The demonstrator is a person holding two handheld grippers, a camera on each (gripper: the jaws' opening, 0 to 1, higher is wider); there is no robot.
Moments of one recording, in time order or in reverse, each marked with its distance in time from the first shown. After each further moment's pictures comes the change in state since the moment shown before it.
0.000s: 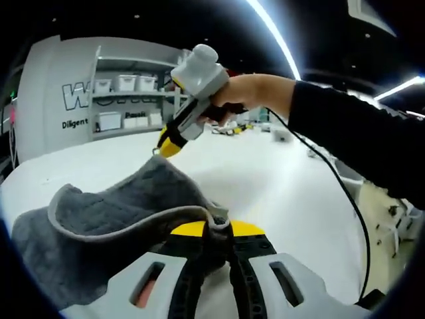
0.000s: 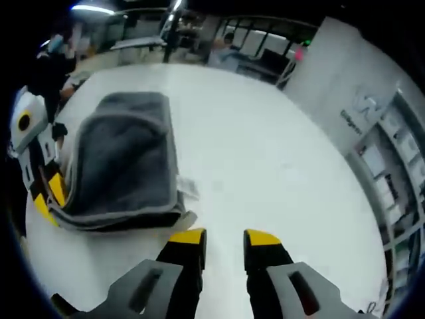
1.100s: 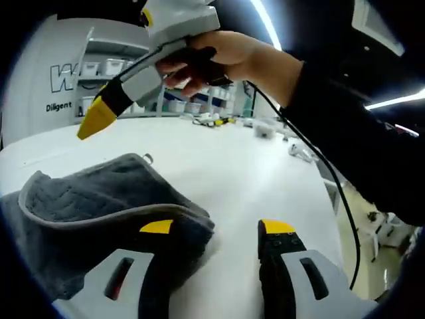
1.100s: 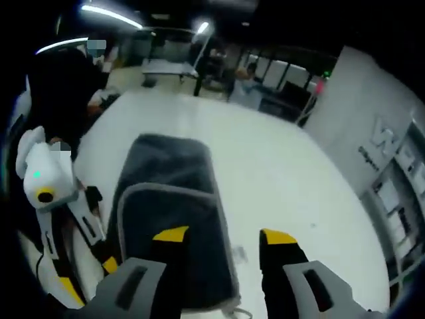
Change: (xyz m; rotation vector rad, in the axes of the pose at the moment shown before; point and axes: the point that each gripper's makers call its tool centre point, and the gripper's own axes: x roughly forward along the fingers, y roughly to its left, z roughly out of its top) left arm 0.015 -0.033 -0.011 -0.065 0.053 -0.138; right arm -0.018 0.079 0.104 -0.114 -0.221 0.135
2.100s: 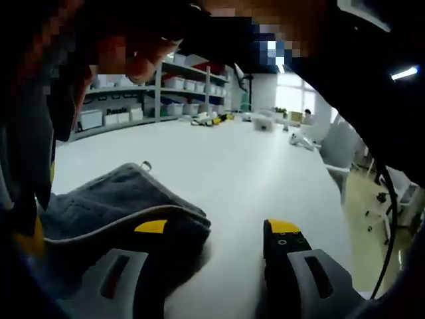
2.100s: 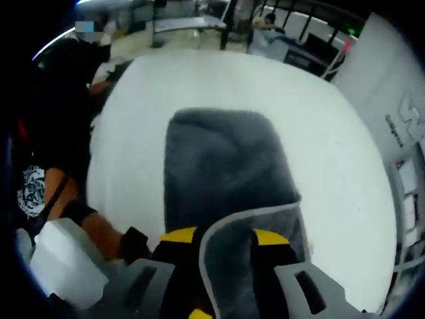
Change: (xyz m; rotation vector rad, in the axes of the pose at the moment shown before) left arm -0.001 -0.004 -0.001 0.112 0.009 0.033; right arm 0.046 0.090 0.001 0.063 0.385 0.118
